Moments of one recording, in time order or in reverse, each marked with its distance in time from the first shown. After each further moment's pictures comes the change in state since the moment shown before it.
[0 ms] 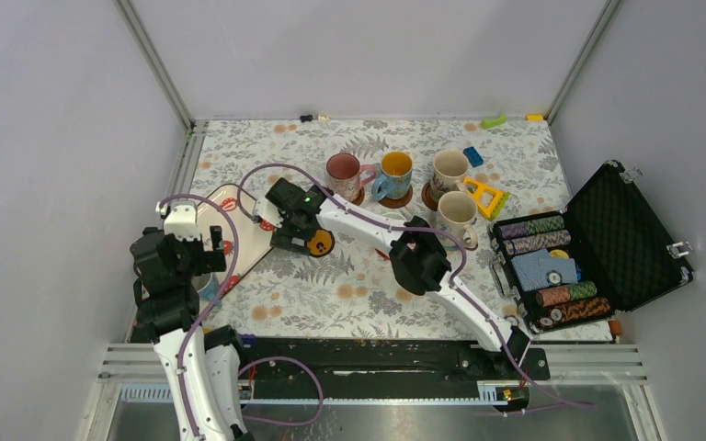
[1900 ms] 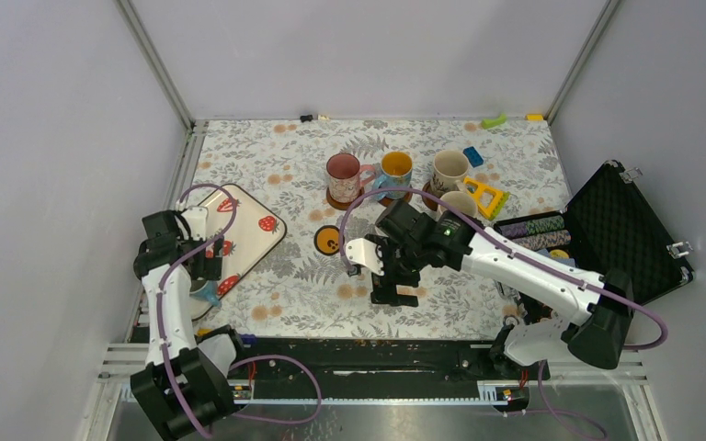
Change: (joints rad) left arm 0.024 0.441 -0.003 -0.054 -0.159 0.187; right arm -0.004 -1.210 -1.135 -0.116 -0.348 -0.181
